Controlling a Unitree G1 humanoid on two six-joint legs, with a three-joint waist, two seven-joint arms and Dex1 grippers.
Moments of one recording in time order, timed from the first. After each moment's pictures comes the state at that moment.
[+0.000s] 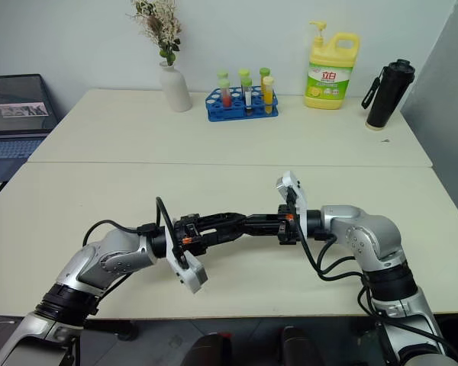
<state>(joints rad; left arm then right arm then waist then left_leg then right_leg) -0.39 0.69 -0.25 0.05 0.48 -0.94 -0.39 -0.57 -0.43 0.14 -0.16 0.70 0.95 0.98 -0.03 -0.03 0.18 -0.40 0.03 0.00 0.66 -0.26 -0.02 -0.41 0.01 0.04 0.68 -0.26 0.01</state>
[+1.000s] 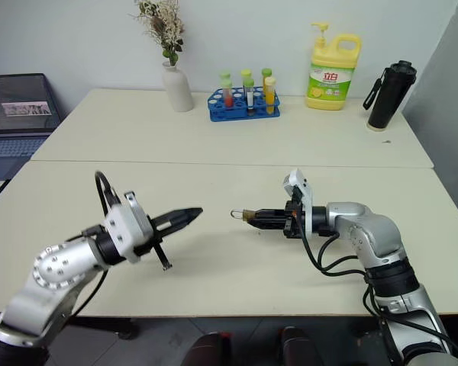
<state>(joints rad) -0.08 0.84 0.00 -0.42 -0.47 0.05 -0.68 -0.58 -0.49 0.18 -0.07 0.59 0.78 1.04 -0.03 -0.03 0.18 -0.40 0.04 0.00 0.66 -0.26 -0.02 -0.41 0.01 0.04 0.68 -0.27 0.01</state>
